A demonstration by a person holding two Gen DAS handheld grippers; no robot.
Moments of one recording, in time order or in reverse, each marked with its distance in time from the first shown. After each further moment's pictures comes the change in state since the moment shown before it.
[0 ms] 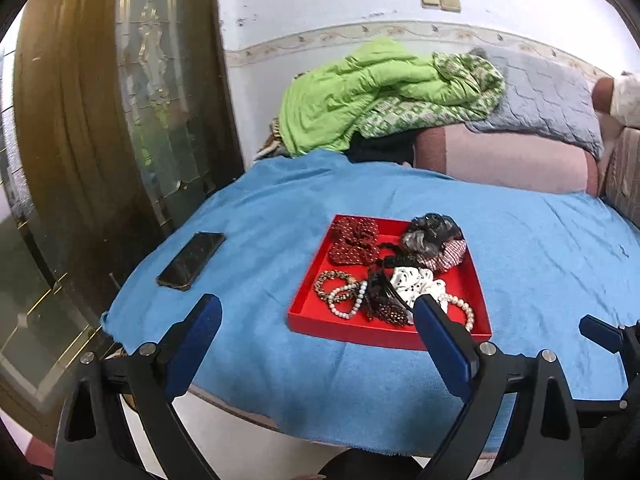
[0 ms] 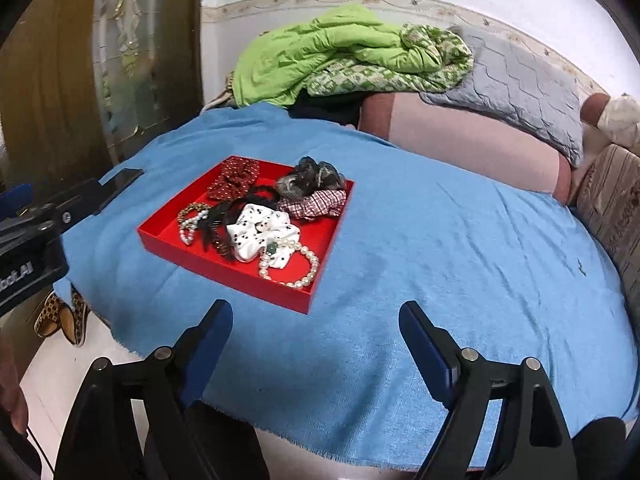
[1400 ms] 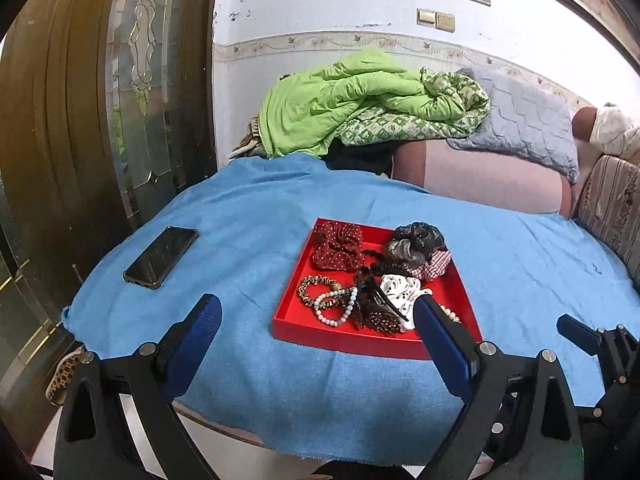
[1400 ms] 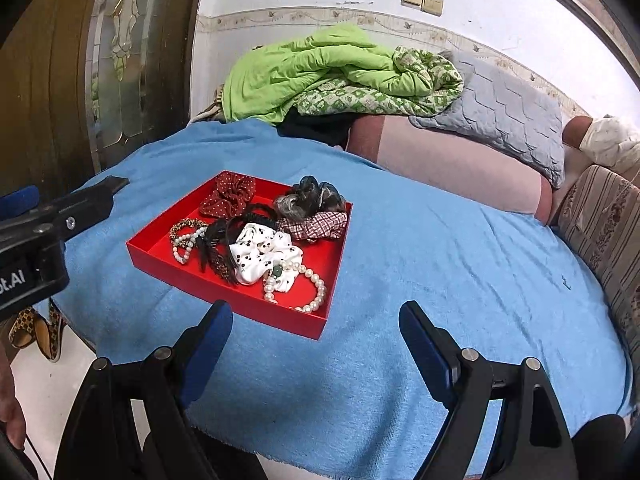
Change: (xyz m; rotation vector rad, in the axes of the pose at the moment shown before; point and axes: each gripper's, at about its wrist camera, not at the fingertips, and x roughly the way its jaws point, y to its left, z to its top) left arm 0.017 0.034 -0.010 -0.081 -0.045 -0.145; right arm 0.007 0.034 0.002 -0.030 -0.090 -0.102
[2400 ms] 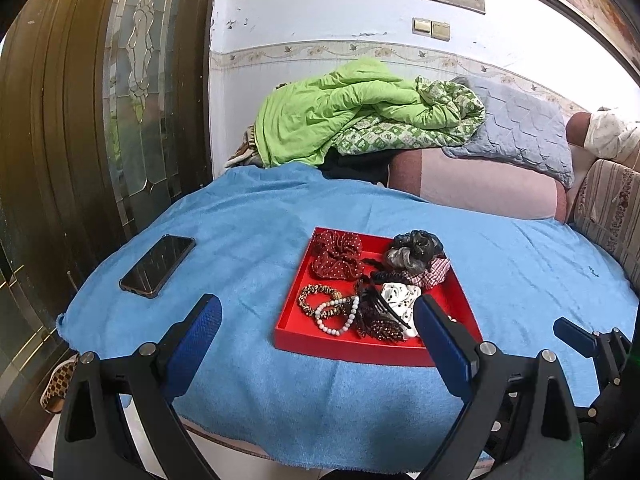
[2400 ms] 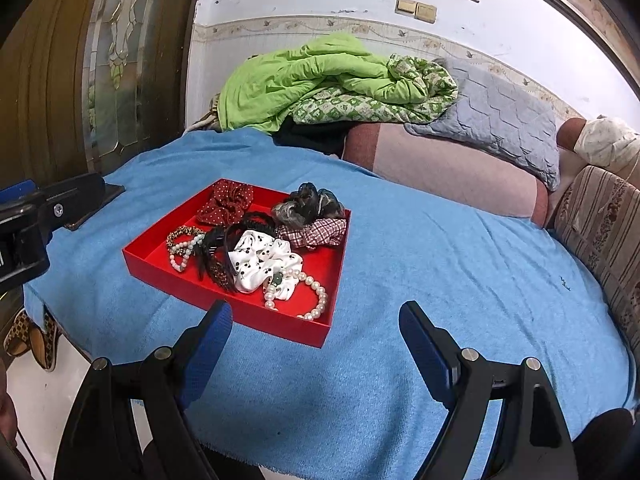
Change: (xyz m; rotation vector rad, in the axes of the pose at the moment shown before) left arm 0.003 0.007 -0.003 0.009 -0.036 -0.015; right arm 0.006 0.005 -0.004 0.014 -0.039 -0.021
